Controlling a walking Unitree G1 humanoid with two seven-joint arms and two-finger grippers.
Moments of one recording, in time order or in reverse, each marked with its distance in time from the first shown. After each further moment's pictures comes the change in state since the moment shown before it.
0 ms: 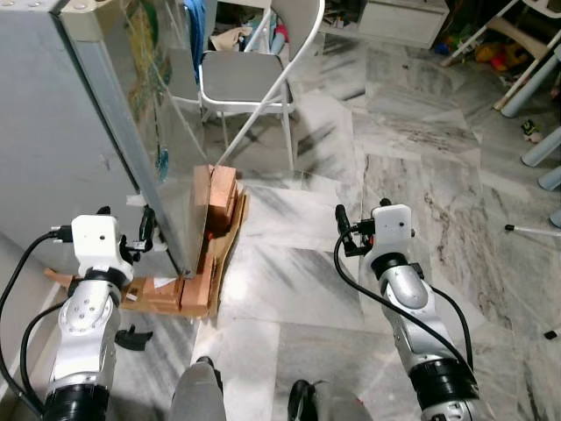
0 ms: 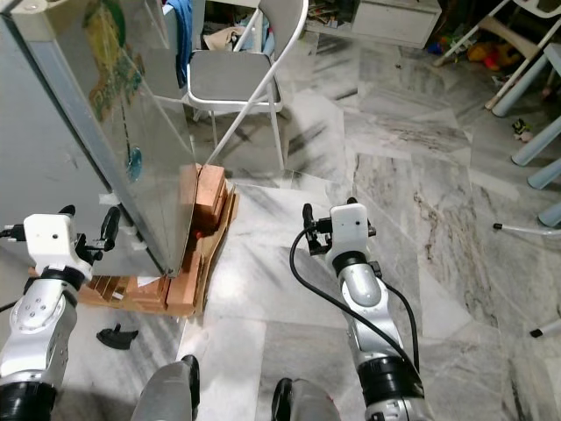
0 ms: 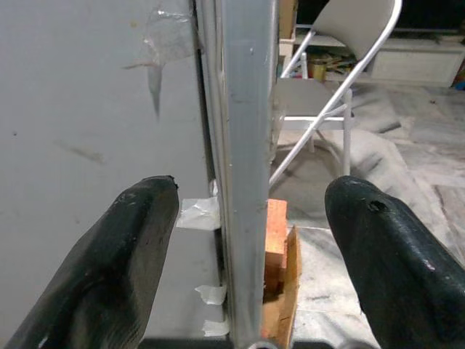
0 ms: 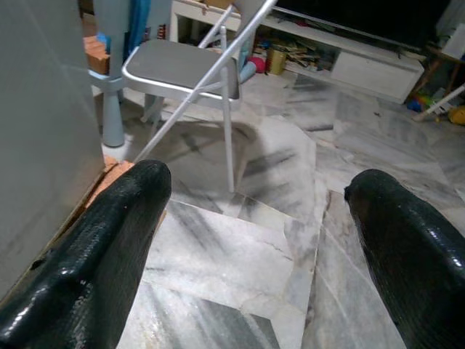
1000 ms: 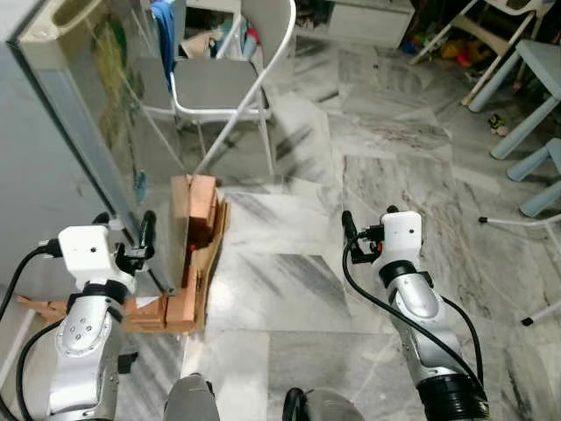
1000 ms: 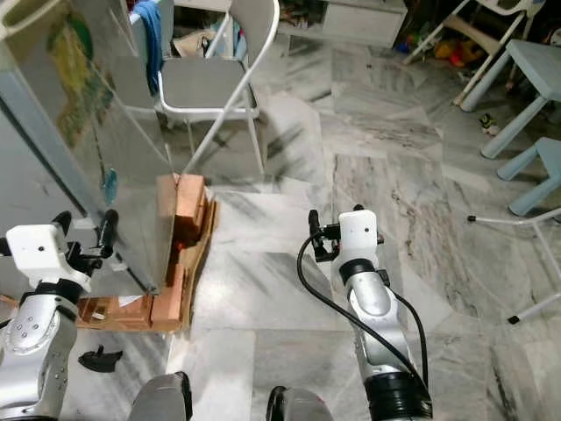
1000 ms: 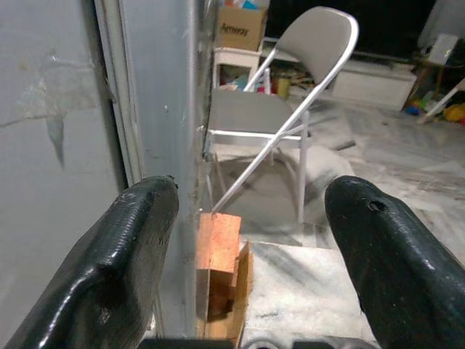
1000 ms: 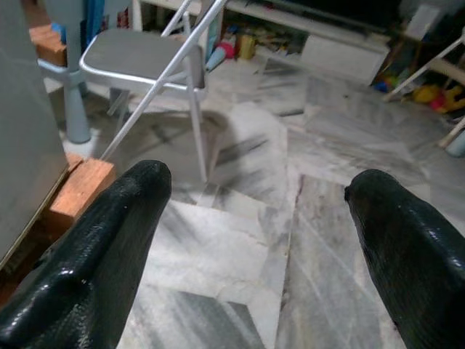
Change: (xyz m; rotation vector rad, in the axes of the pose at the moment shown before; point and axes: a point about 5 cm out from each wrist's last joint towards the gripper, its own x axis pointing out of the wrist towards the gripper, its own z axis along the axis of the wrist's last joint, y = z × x) left arm -0.015 -0.019 0.013 -0.096 -0.015 -0.007; right arm -0.014 -0.006 -0.003 0.017 0.034 -0.009
